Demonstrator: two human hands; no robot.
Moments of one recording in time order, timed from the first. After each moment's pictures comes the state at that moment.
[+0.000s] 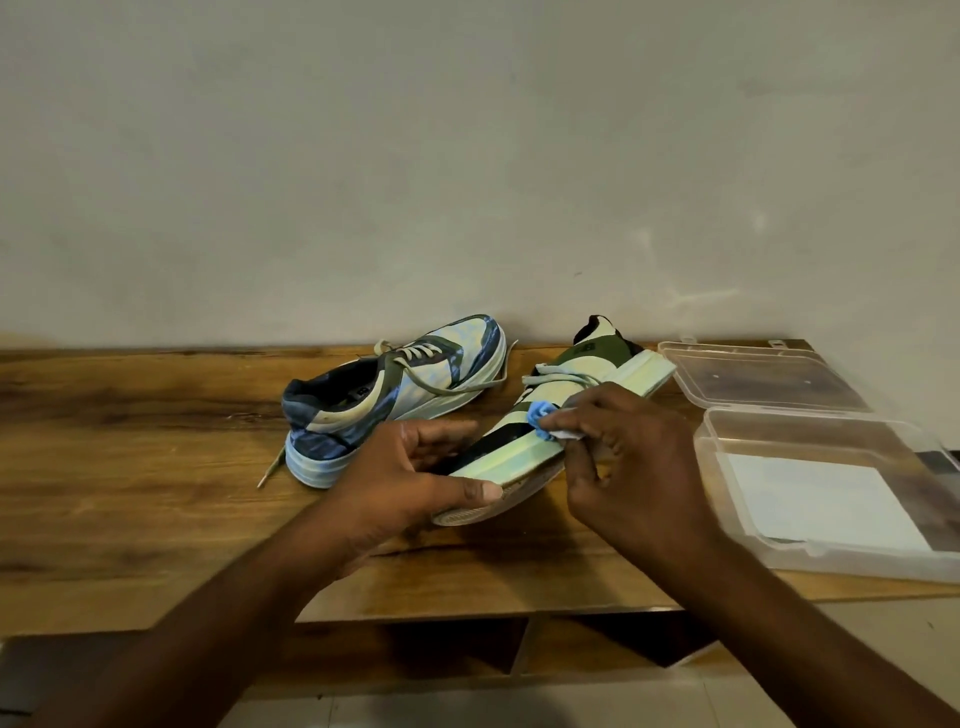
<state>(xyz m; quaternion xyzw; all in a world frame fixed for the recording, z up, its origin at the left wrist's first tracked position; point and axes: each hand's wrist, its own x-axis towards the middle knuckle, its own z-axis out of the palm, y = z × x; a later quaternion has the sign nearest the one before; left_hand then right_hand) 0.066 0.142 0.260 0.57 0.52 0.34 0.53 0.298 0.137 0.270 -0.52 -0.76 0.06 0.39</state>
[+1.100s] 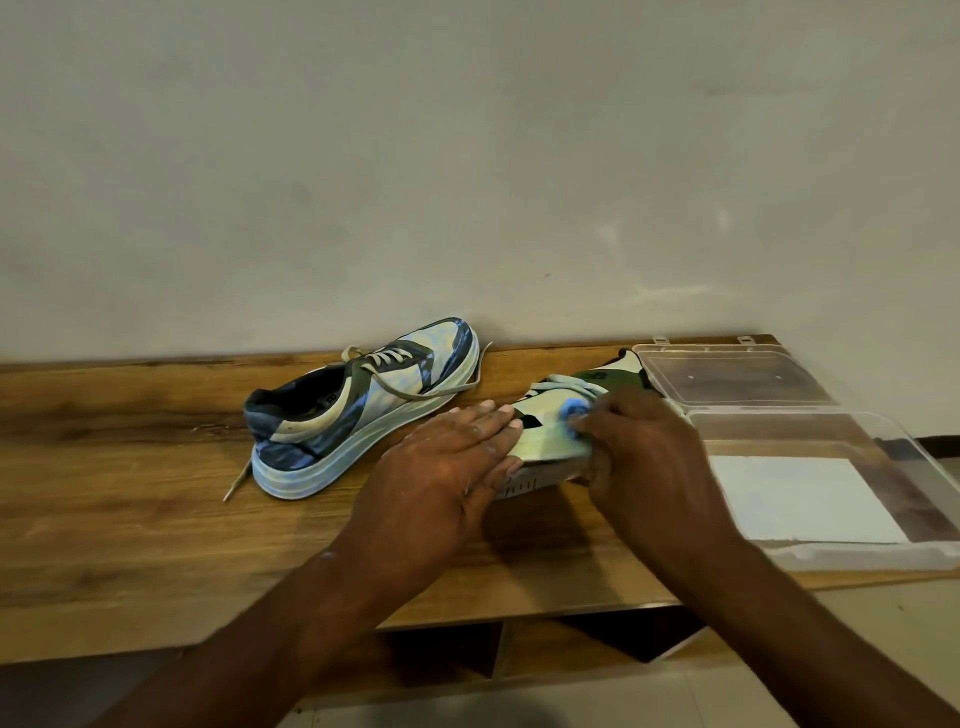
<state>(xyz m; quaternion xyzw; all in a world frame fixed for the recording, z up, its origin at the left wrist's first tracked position) 0.110 0.146 0.239 0.85 0.43 0.32 0.04 0.333 0.138 0.266 -0.58 -0.77 0.00 0.27</state>
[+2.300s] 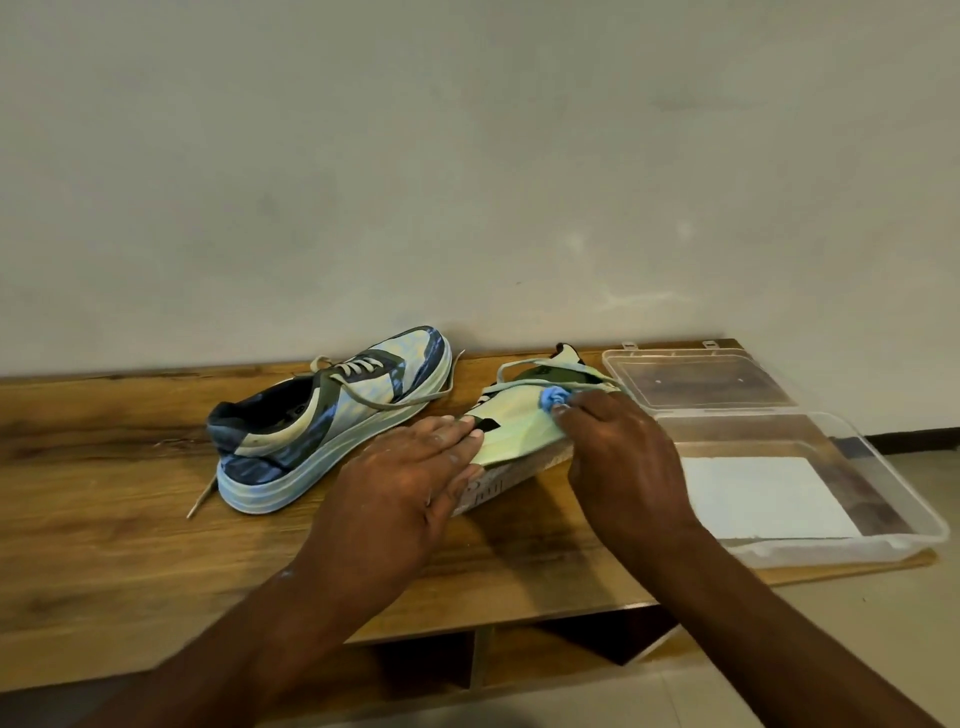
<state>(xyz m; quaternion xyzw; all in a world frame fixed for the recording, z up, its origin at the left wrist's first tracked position) 0.109 0.141 0.241 0.84 0.44 0.32 0.02 0.342 0.148 0.258 -0.61 -0.76 -0.08 0.22</state>
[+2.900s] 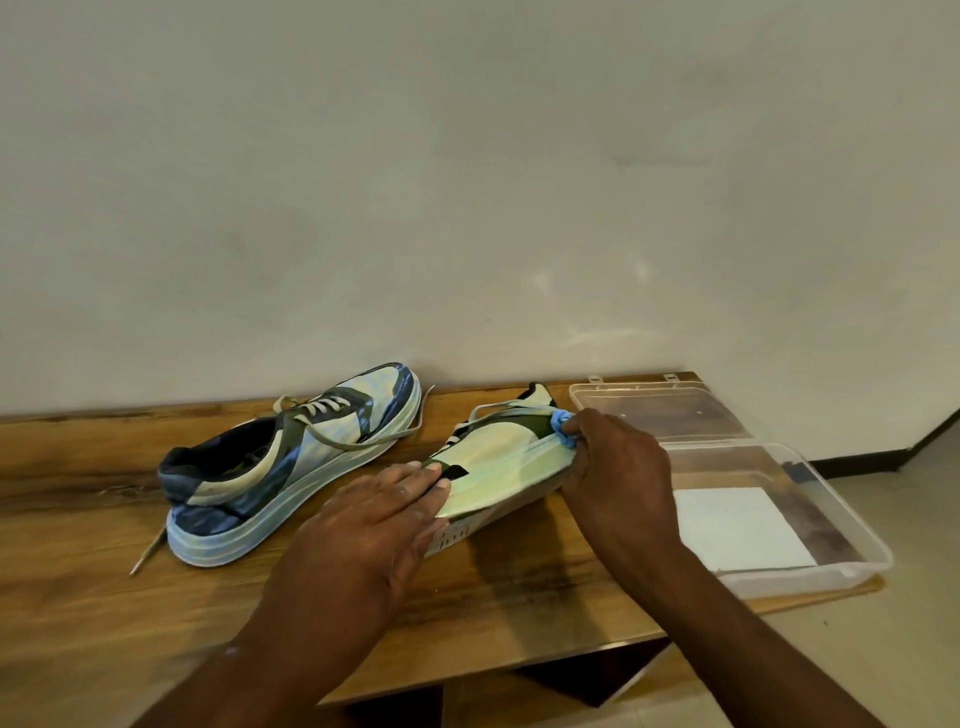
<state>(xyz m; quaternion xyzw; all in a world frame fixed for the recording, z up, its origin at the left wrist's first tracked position) 0.107 0.135 0.244 0.85 0.43 0.30 -0.01 0.361 0.163 0.266 -0.70 -0.64 0.00 0.31</state>
